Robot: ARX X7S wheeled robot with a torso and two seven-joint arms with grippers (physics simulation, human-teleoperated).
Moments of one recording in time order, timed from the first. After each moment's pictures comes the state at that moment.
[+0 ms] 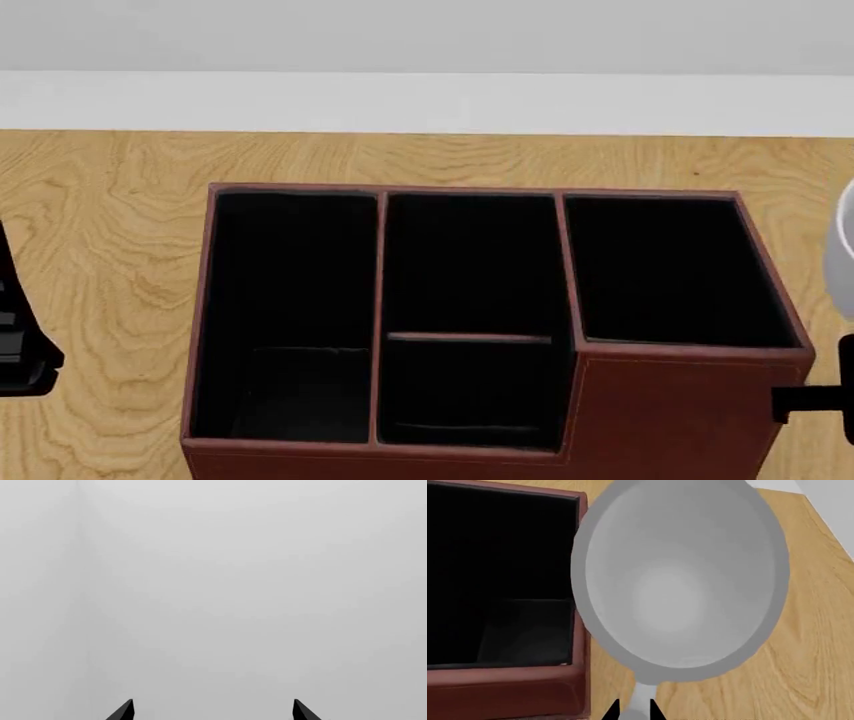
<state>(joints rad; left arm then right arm) -0.31 -0.48 0.08 0.90 -0.44 -0.73 -0.53 1.23 1.14 -0.82 0.04 1.63 1.11 0.64</state>
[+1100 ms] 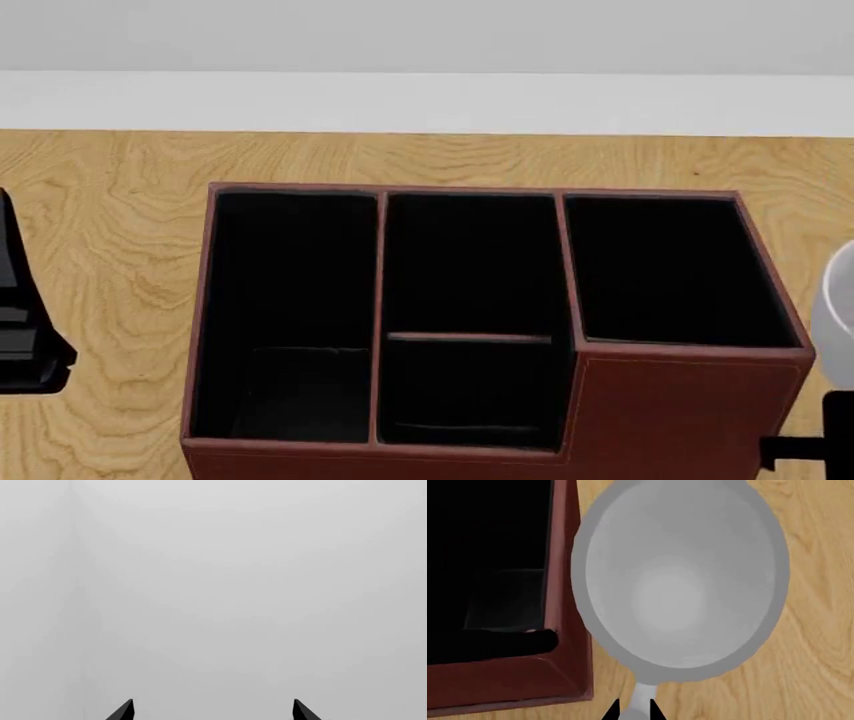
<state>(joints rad) -0.34 -0.49 0.11 0.91 -0.47 -0.75 -0.56 1.09 1.12 -0.85 0.11 1.57 0.99 0.55</state>
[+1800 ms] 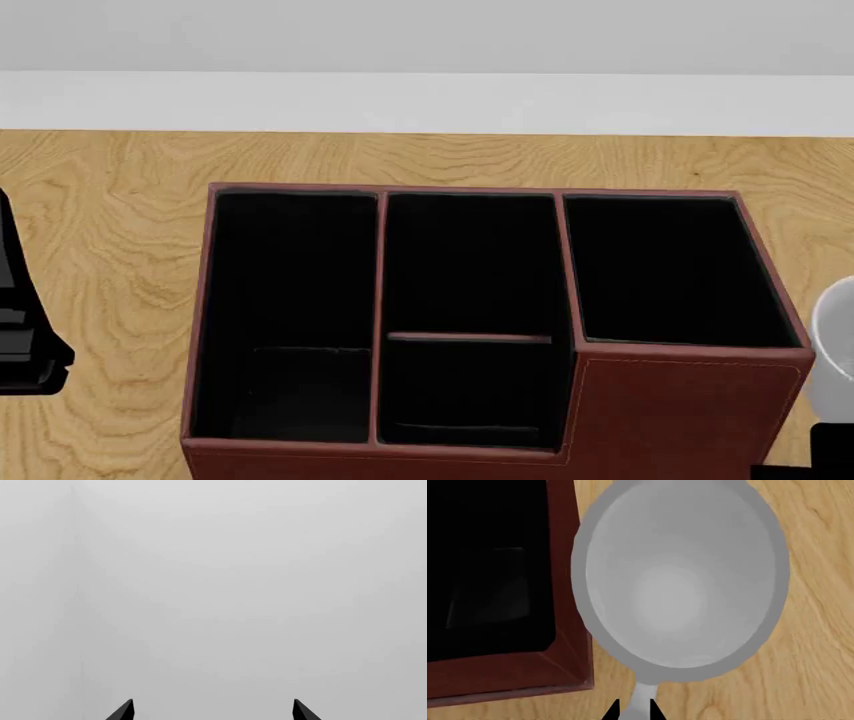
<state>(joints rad) -0.34 -0.50 0.11 0.92 -0.48 -0.74 -0.57 1.02 1.10 -0.87 0.17 1.53 0.93 0.51</state>
